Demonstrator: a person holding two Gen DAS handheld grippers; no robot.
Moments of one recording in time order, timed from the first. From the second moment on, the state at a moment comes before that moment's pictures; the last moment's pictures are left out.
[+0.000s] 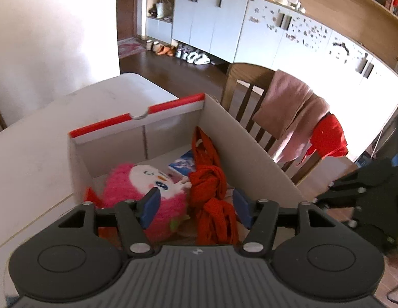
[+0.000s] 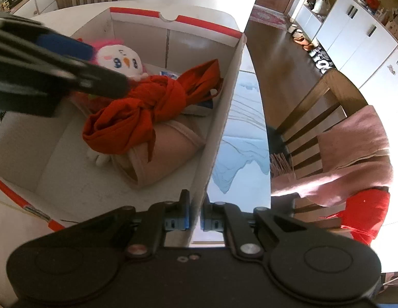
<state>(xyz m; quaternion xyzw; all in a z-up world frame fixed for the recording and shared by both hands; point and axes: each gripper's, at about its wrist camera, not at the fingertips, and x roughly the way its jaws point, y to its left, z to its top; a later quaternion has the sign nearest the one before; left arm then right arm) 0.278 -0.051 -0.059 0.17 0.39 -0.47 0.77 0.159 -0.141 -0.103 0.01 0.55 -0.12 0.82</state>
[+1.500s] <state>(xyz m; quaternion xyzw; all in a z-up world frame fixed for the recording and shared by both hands) 0.231 0.233 -0.101 0.05 0.44 -0.16 0.88 0.169 -0.150 -0.105 -0.04 0.55 -0.07 0.83</state>
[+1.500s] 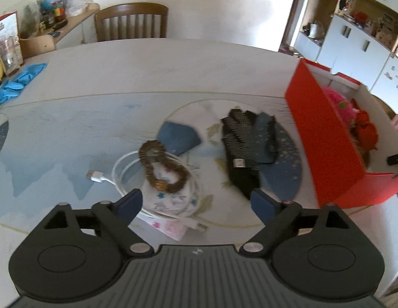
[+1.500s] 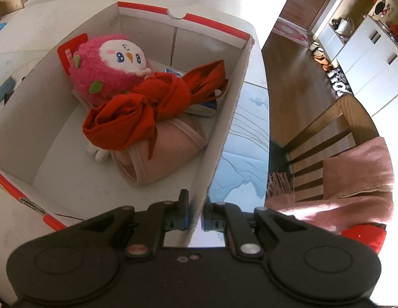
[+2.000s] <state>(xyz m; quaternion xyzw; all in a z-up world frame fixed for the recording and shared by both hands) 0.290 0.261 -0.138 0.06 0.46 -0.07 0.89 0.171 -0.147 -0.105 -0.04 0.56 -0.08 0.82</state>
